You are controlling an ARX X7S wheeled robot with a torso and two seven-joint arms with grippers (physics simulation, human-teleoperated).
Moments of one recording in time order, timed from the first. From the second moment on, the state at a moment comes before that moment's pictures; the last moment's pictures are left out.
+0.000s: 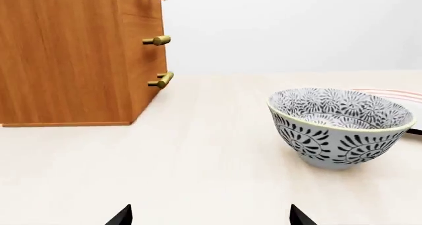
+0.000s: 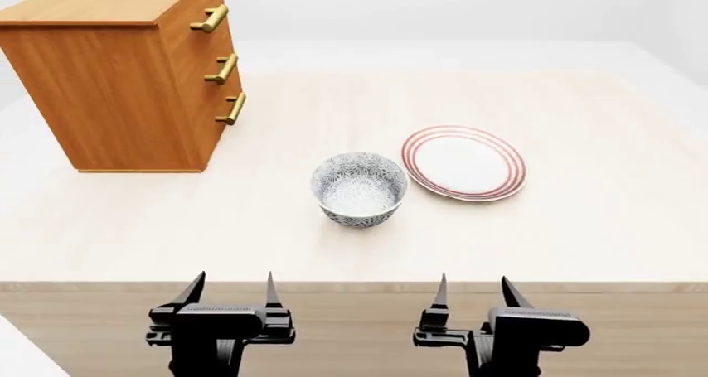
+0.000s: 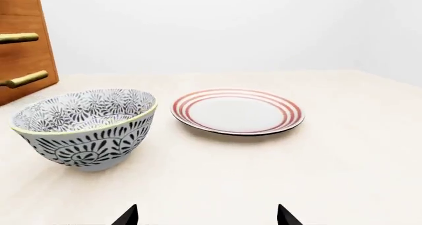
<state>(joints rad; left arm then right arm) -0.01 -0.07 0.06 0.00 -0.04 0.00 -0.07 -0.01 0.05 -0.06 -0.03 0.06 0.01 0.11</state>
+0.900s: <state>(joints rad) -0.22 -0.15 0.09 0.26 -0.08 -0.39 -0.10 0.18 0.14 -0.07 -0.40 0.18 0.53 0.15</state>
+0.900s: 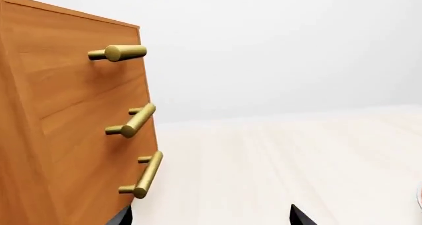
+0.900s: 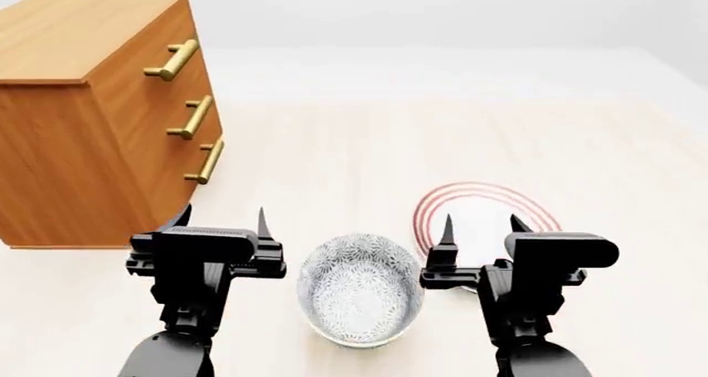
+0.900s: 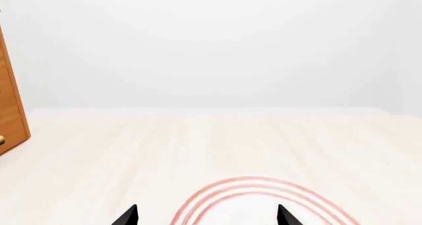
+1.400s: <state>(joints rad) -0.22 -0.17 0.10 0.25 -0.10 -0.38 -0.11 0.19 0.16 -0.10 -0.39 0.19 0.52 0.17</state>
